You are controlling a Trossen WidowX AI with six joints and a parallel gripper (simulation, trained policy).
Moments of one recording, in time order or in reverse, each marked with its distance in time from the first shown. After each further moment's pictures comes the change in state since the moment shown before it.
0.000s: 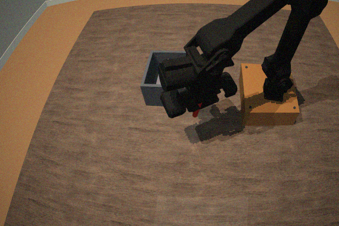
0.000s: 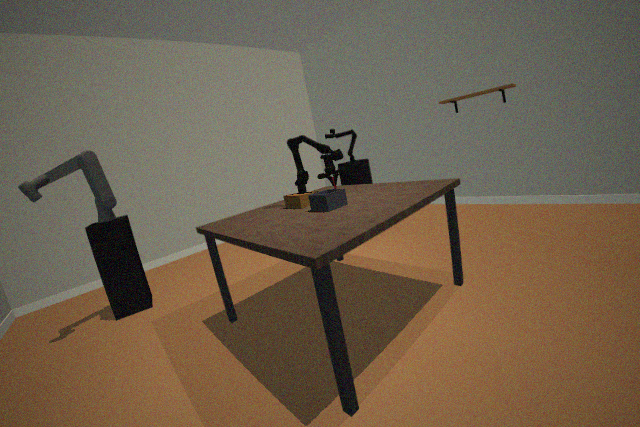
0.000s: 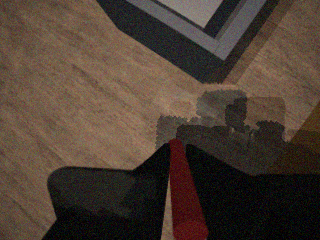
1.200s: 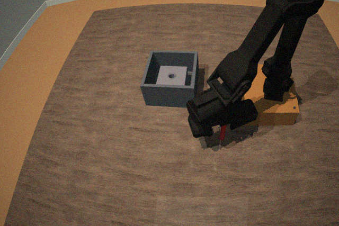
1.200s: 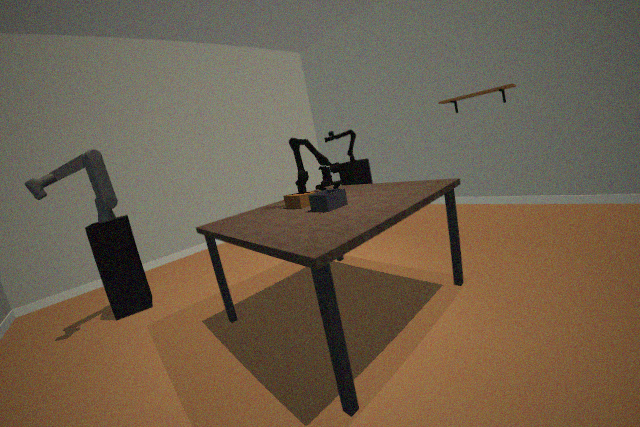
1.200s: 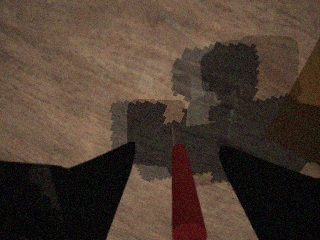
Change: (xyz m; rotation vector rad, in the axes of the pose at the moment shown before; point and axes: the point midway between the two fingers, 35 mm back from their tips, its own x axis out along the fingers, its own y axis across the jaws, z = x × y) arm 0.064 -0.061 -0.066 0.161 0.128 -0.089
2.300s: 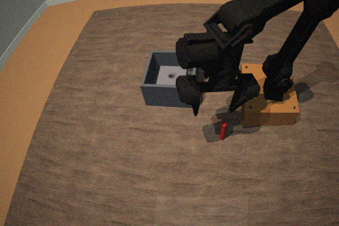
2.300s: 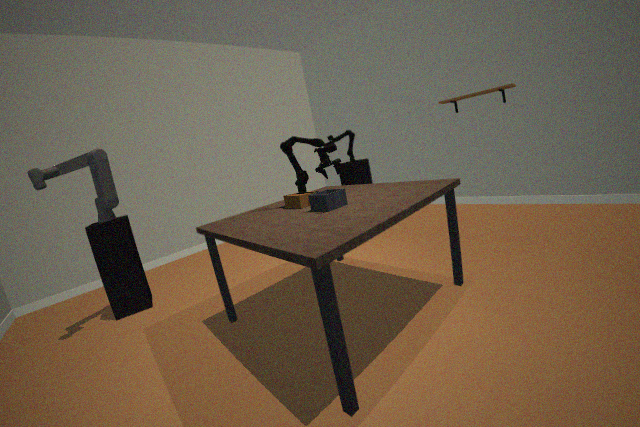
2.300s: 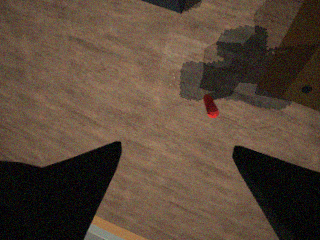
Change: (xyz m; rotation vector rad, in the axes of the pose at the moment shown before) arm -0.135 0.036 -0.001 0.083 0.167 0.143
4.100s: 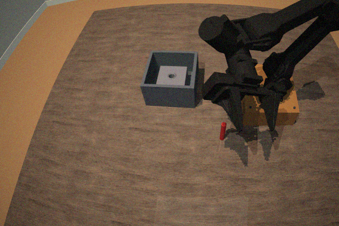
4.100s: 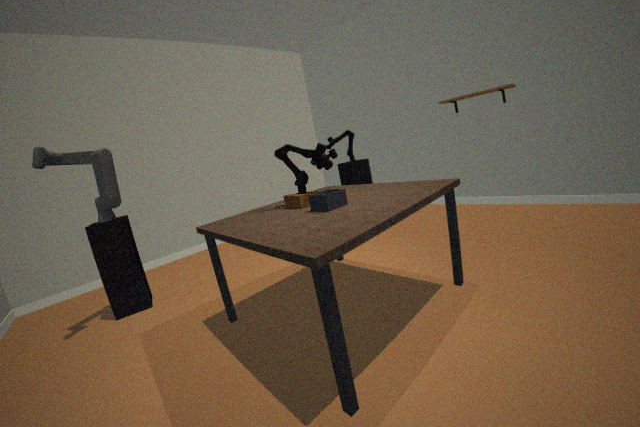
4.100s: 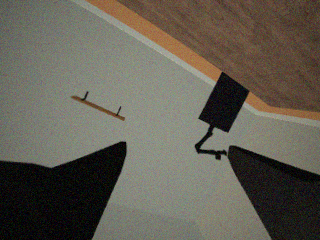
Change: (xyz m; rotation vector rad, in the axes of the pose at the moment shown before) arm -0.076 -0.029 -0.111 -0.163 1.238 0.176
